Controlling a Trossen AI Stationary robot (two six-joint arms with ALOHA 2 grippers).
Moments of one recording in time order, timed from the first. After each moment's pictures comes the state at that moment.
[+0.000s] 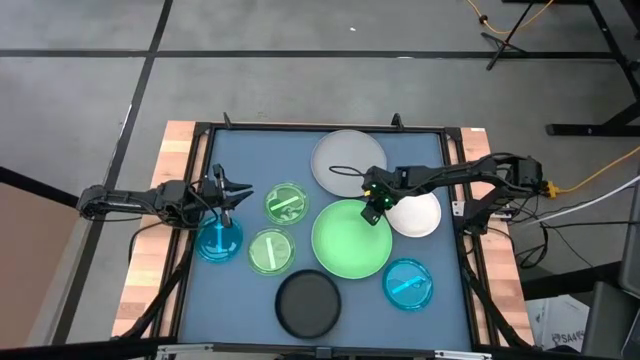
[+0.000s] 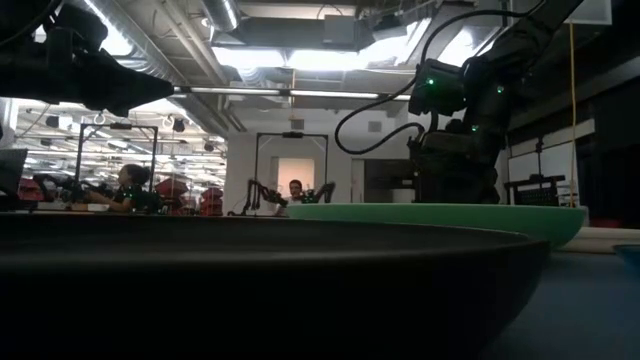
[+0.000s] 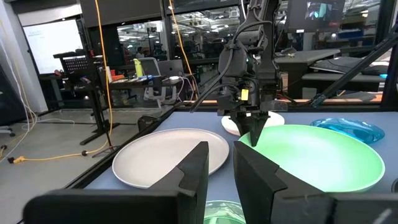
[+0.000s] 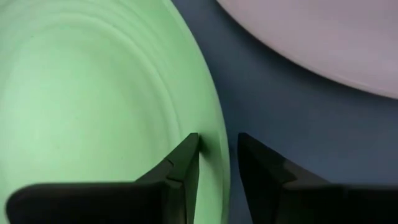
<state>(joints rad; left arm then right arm) -0.03 0.04 0.01 0.09 -0.33 0.09 -0.23 1.57 0.75 -0.34 -0.19 0.47</state>
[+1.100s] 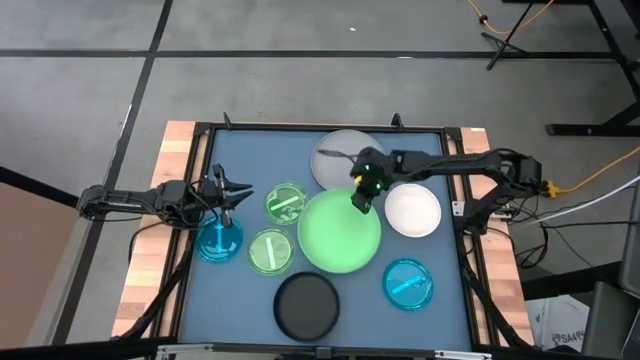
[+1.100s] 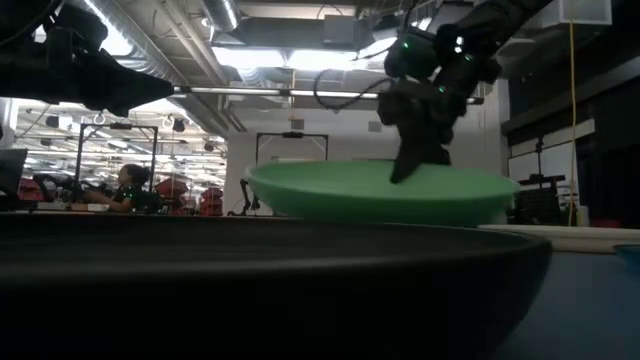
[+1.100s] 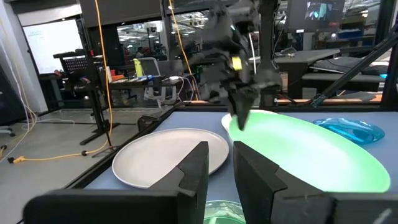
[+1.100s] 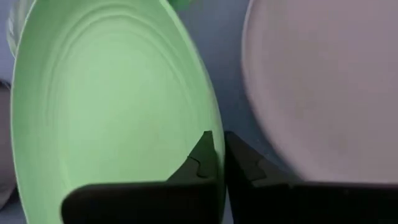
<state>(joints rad) -0.03 0.04 0.01 0.09 -0.33 0.09 -0.29 1.57 1.00 -0.43 -0.27 0.28</state>
